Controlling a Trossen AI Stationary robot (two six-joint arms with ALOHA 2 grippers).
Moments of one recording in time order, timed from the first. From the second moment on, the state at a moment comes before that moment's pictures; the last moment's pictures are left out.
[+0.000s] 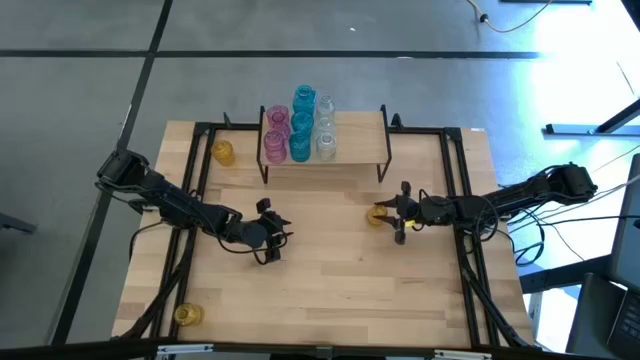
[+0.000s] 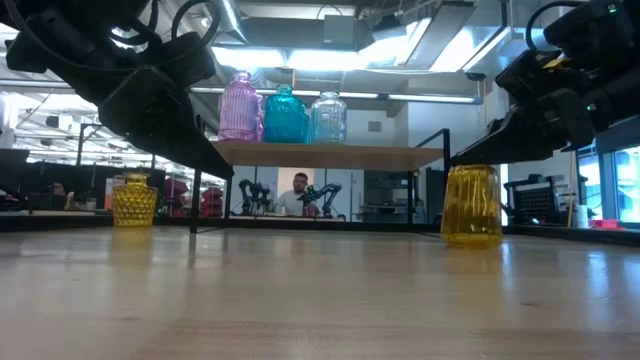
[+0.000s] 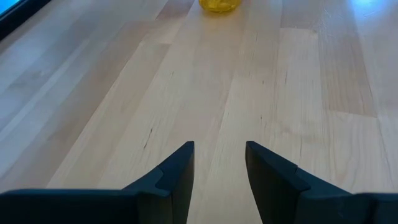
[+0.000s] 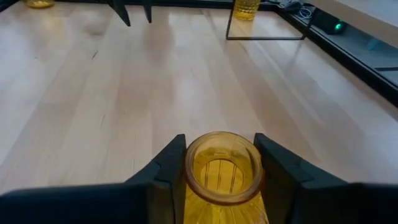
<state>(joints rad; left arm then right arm) -0.33 1.42 0.51 0.20 -0.53 -0.33 0.12 1.01 0.16 0.47 0.28 0.02</state>
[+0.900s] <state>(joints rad) -0.33 1.42 0.51 0.20 -0.53 -0.33 0.12 1.01 0.73 0.02 0.36 -0.19</state>
